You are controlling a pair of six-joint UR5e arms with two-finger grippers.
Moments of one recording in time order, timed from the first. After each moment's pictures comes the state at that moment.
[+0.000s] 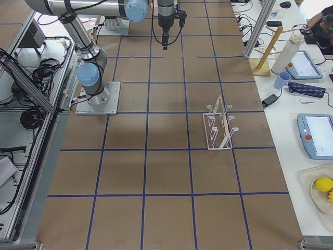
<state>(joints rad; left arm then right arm) -0.52 -1.84 -1.77 -1.12 1.56 1.35 1.52 -1.75 1.76 -1.59 -1.55 0.05</state>
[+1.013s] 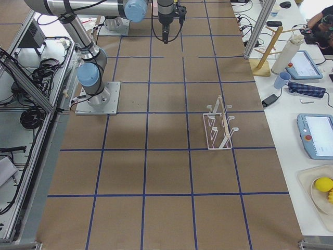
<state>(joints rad) -0.48 -1.94 -1.78 -1.04 1.56 1.39 1.52 -1.75 1.76 -1.60 -1.23 0.03</state>
